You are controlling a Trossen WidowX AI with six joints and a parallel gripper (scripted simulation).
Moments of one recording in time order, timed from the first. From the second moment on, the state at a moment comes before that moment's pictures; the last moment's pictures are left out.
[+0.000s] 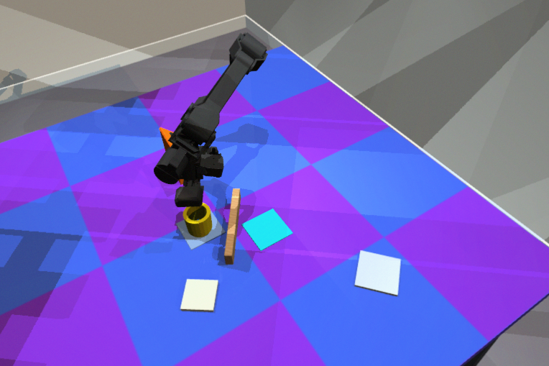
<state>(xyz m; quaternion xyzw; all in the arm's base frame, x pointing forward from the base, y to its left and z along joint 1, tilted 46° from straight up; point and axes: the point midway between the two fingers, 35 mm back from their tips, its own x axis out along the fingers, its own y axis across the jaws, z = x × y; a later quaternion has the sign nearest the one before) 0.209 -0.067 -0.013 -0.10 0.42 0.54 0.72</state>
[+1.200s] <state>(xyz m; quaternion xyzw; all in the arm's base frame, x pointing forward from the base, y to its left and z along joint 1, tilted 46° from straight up) 0.216 -0.029 -0.053 -0.10 0.42 0.54 0.73</state>
